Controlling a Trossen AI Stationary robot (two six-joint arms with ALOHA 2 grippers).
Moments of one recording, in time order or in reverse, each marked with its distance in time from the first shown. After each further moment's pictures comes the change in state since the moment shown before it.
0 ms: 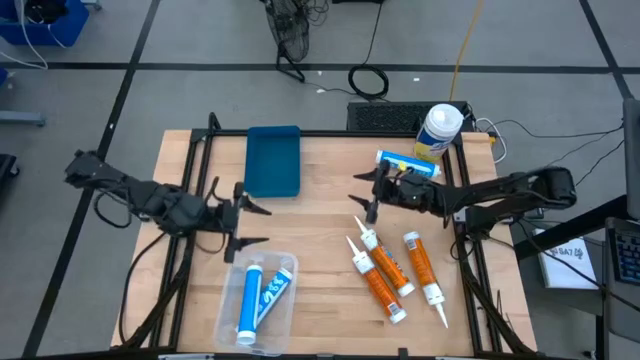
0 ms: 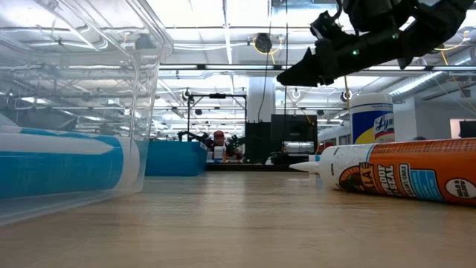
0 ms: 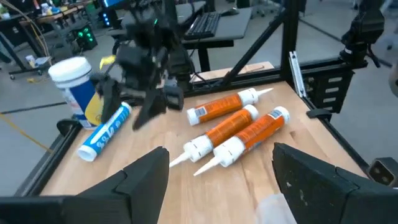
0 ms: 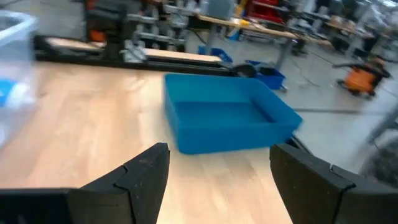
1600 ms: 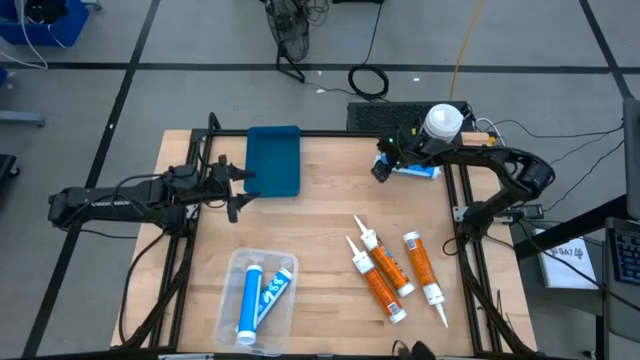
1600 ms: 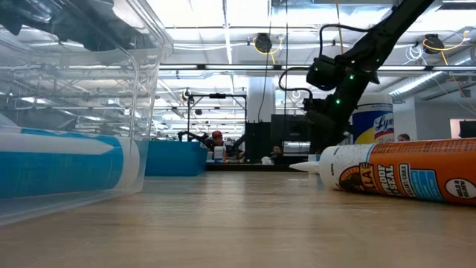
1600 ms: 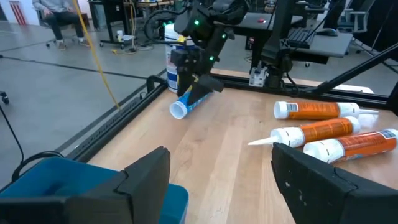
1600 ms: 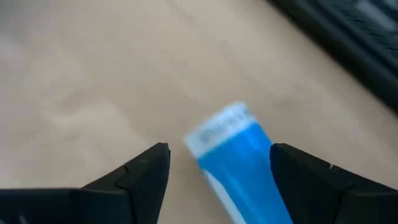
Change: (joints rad) left arm 0.515 -0.354 -0.401 0.143 0.196 -0.092; right arm -0.554 0.263 0.311 -0.850 -0.215 0.218
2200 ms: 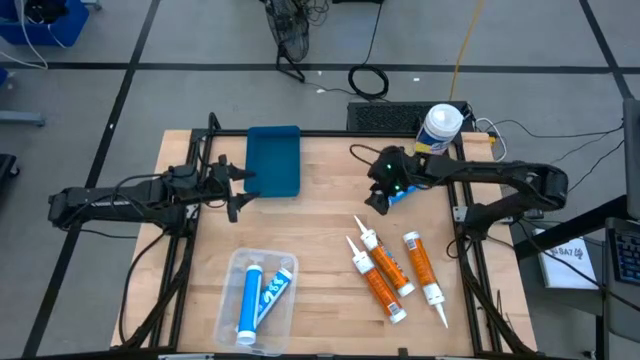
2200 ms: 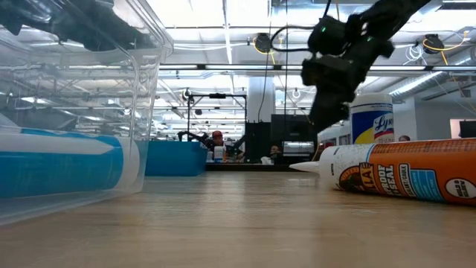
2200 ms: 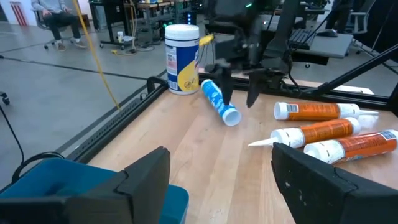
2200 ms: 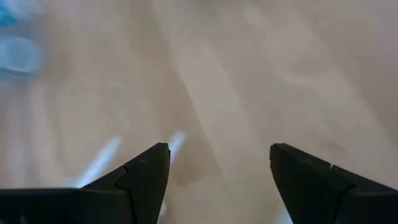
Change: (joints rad) left arm 0.000 0.000 0.000 0.004 0.000 0.001; right arm 0.296 -0.192 -0.003 -0.139 -0.214 0.131
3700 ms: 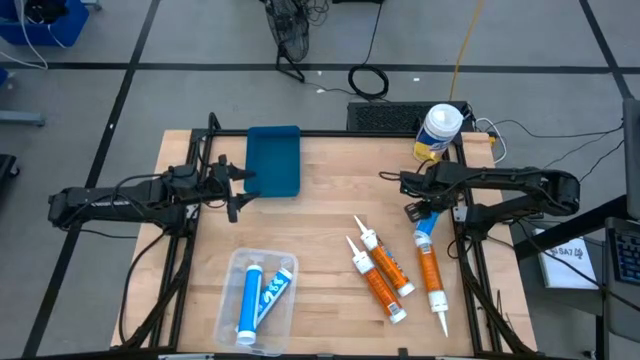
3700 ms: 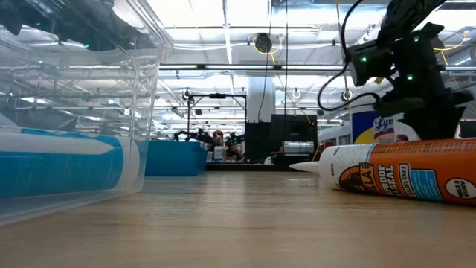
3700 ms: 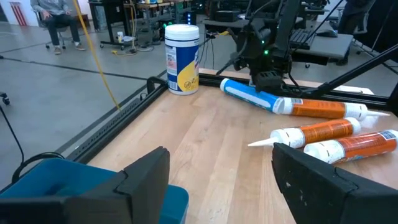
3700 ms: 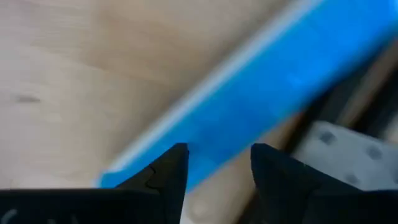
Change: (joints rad) left arm 0.000 0.000 0.000 0.000 0.000 0.000; right arm 0.043 -0.101 -0.092 -0.840 0.289 0.671
